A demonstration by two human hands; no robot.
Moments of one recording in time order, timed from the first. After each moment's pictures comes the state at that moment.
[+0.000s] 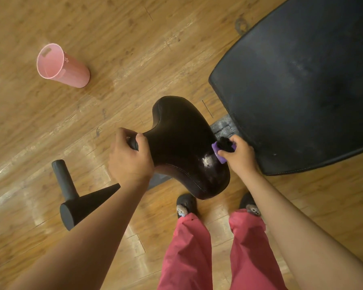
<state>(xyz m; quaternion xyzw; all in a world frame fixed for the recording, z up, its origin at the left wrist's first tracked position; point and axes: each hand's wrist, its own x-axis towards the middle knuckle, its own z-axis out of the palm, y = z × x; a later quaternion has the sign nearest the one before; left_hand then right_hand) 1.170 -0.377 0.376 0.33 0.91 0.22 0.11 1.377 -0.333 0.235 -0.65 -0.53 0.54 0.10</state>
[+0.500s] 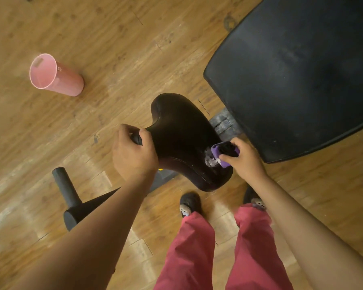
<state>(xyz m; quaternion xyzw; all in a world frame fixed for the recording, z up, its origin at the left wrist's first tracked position) 1.164 -0.381 0.372 0.35 0.90 0.22 0.11 1.387 -0.366 0.261 -0.62 -0.56 0.53 0.12</state>
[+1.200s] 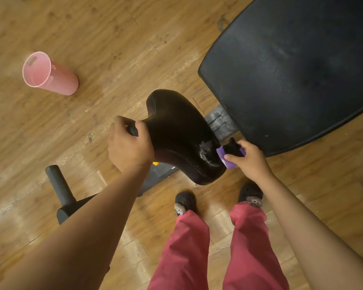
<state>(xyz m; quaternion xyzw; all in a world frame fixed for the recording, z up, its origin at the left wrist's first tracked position) 1.162 -0.381 0.365 0.34 0.90 0.24 0.10 1.413 -0.380 0.267 -0.64 -0.50 0.57 0.12</state>
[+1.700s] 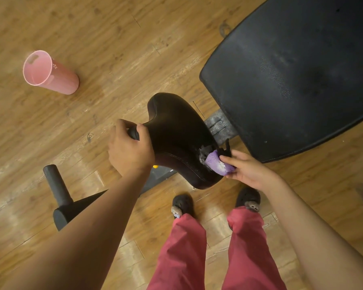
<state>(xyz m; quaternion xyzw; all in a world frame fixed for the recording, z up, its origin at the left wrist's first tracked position) 1.165 -0.382 0.367 0.34 0.90 0.25 0.10 1.408 -0.371 0.277 -0.50 -0.20 0.83 0.13</state>
